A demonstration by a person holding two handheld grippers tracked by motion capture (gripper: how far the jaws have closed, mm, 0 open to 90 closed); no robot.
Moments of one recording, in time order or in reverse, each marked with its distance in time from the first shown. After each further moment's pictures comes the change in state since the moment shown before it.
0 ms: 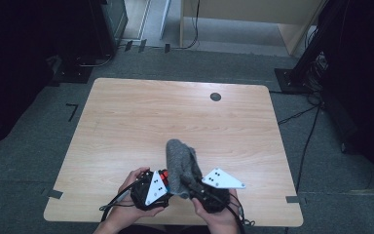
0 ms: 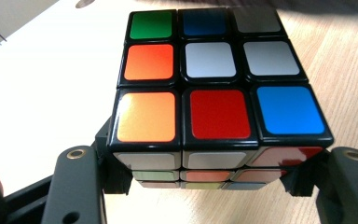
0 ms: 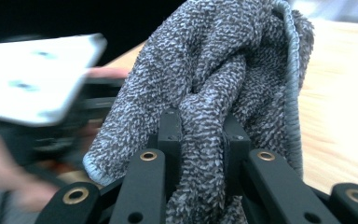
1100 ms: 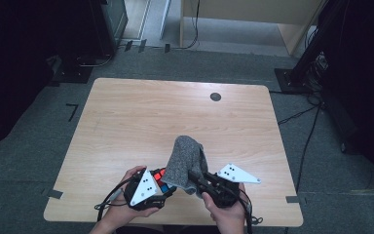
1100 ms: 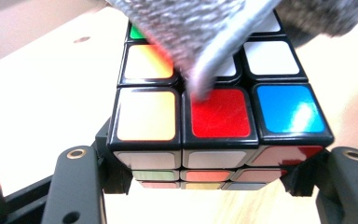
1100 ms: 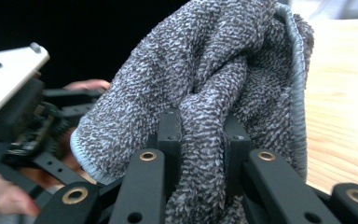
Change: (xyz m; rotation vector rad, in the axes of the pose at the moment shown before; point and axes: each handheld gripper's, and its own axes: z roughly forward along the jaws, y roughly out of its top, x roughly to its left) left arm 0.014 -0.002 -0.021 -0.195 -0.095 -0.059; right arm -0.032 0.001 -0.015 -0.101 0.066 0.162
